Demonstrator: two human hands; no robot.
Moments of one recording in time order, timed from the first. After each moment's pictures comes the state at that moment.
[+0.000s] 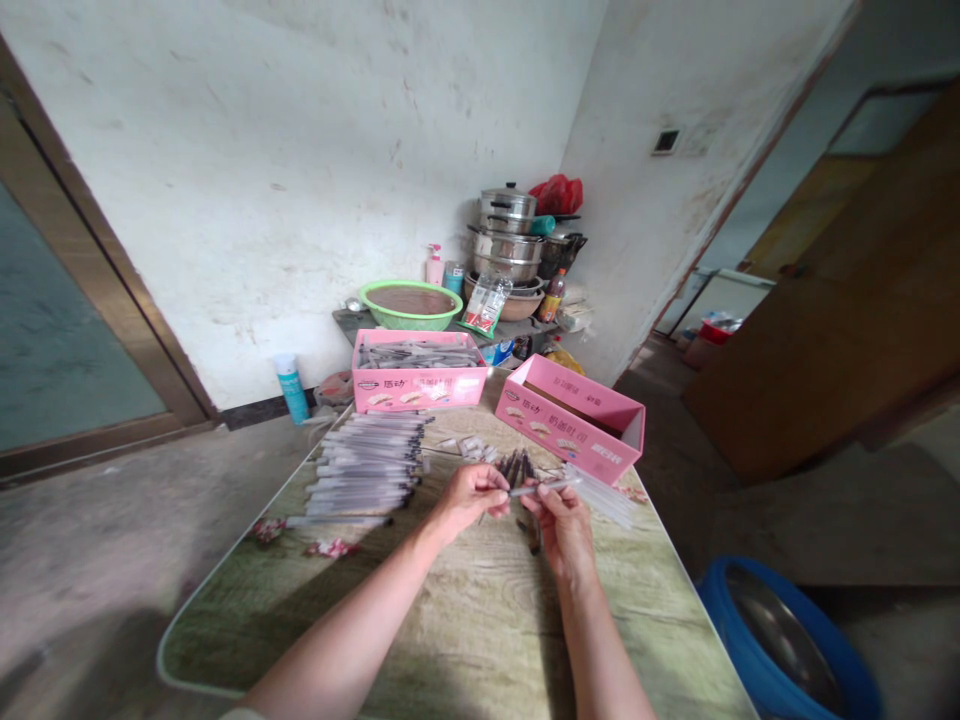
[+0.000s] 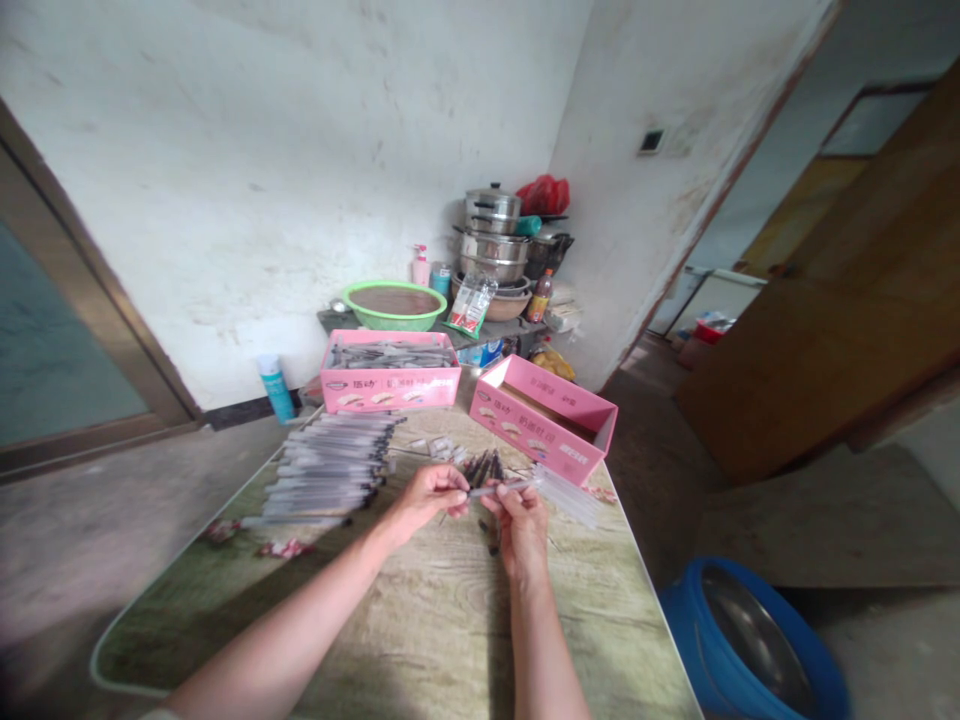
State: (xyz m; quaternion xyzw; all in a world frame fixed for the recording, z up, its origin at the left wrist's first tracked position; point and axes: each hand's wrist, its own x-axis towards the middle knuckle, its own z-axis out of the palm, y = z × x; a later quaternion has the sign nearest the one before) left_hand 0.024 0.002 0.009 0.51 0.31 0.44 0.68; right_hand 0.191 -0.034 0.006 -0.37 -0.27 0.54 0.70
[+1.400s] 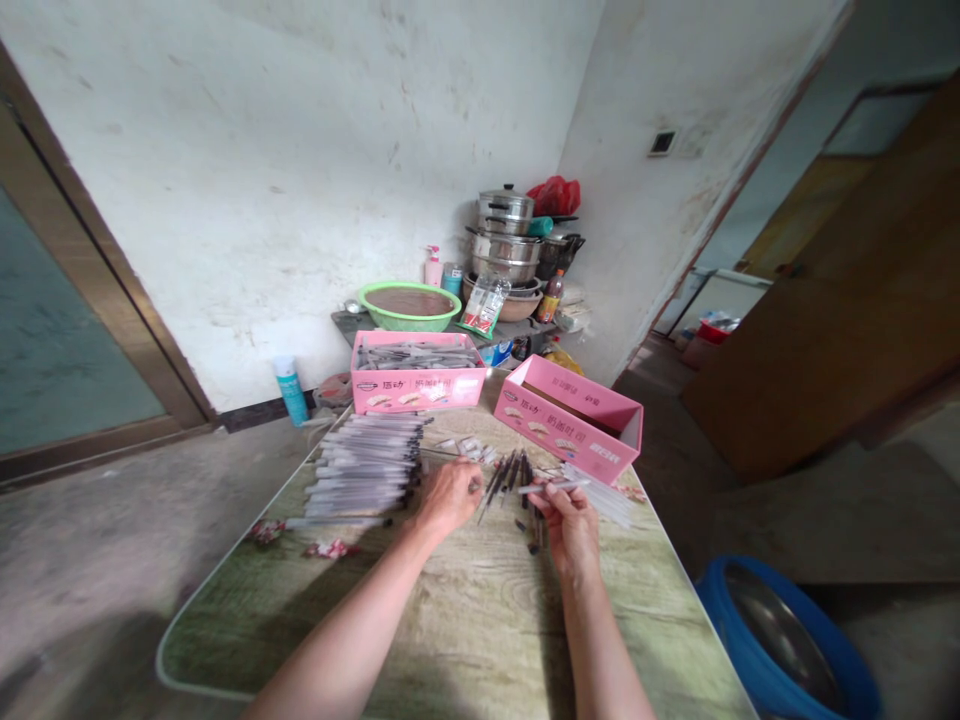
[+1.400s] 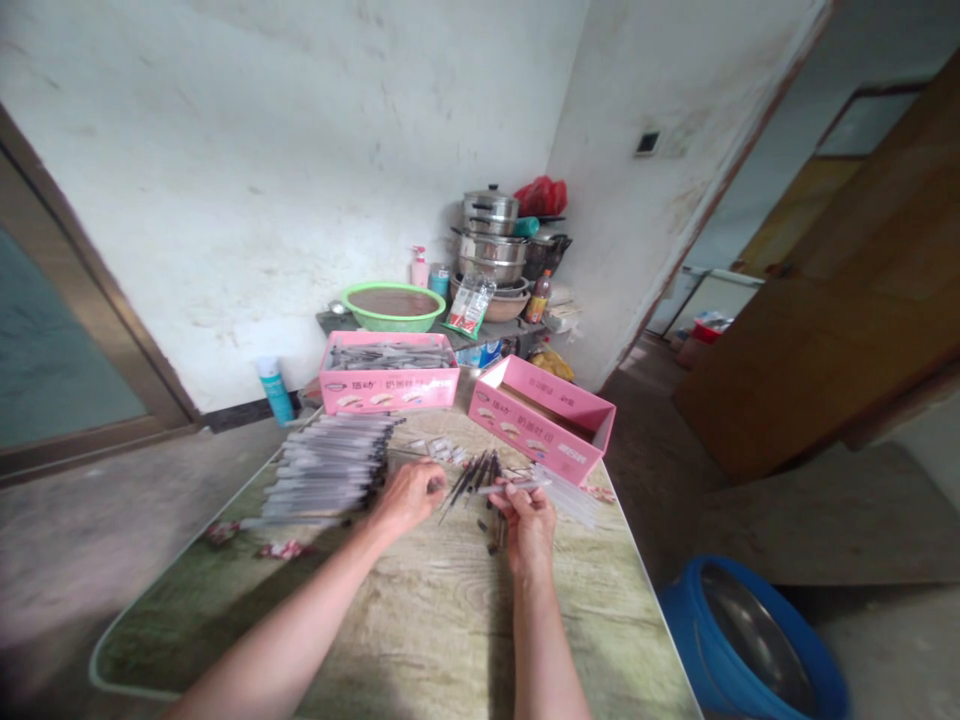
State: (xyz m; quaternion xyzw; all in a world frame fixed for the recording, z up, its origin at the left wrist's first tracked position) left_hand -0.002 0.003 0.025 0.79 0.53 0.25 0.18; right_hand 0.199 -0.034 0.007 -0.39 -0.27 0.50 0.73
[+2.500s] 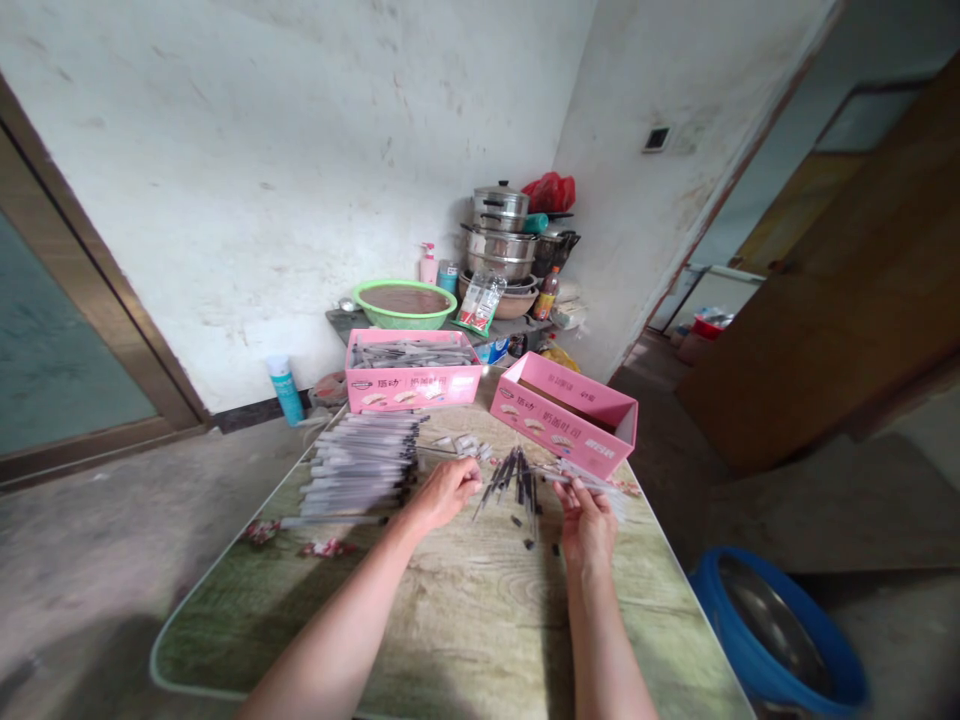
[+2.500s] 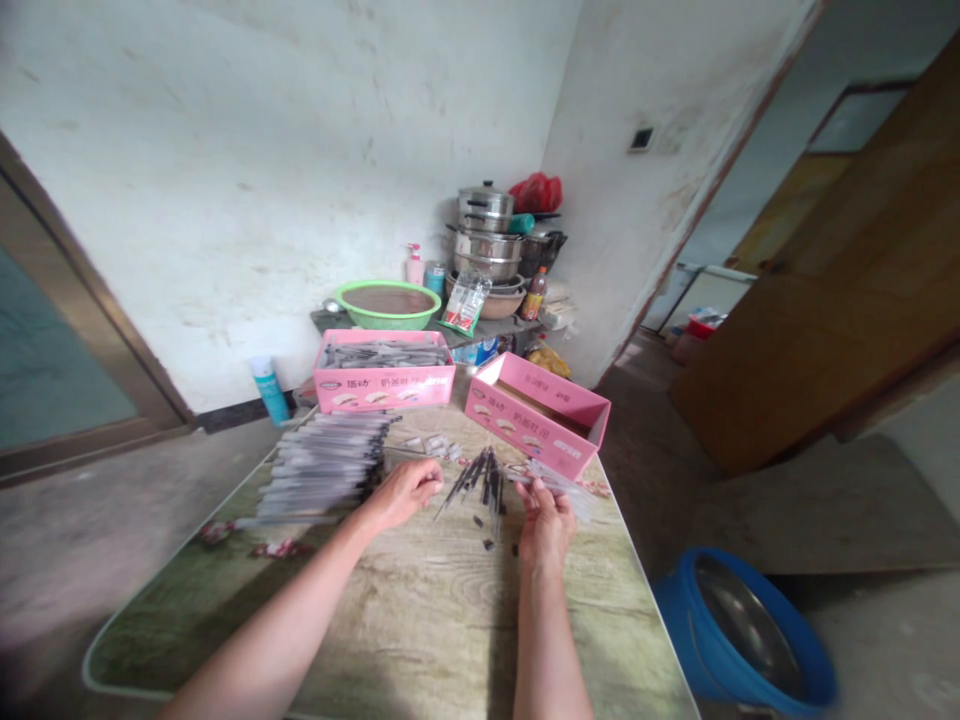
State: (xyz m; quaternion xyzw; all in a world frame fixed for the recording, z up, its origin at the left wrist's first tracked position) left_hand -0.011 0.007 0.022 0.76 0.40 0.36 0.36; right_hand 0.226 -0.029 -0.002 -0.38 -0.20 0.39 0.82
